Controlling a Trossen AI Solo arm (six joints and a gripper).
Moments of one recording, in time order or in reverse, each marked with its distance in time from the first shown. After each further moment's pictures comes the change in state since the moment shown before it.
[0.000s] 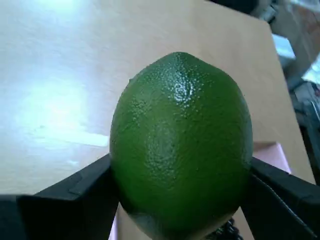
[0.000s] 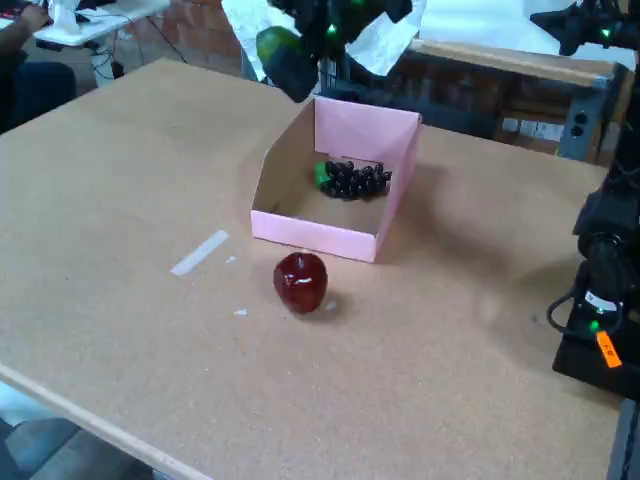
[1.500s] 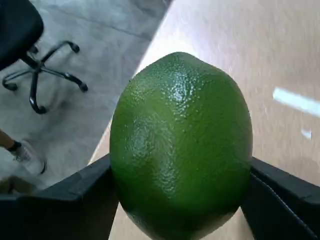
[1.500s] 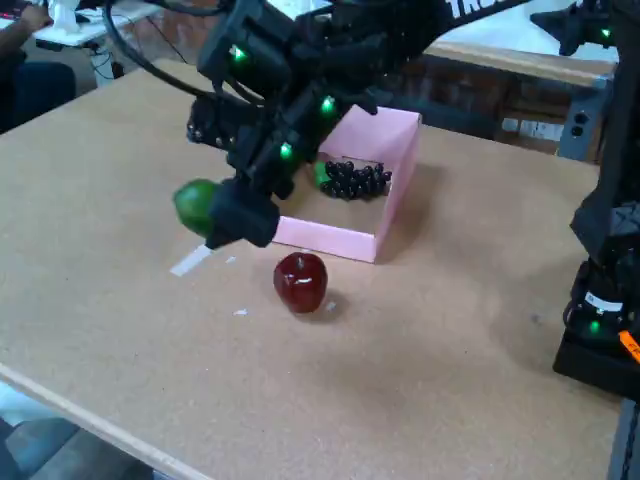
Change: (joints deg) arm 31.6 5.6 -0.5 -7.0 -6.8 25.0
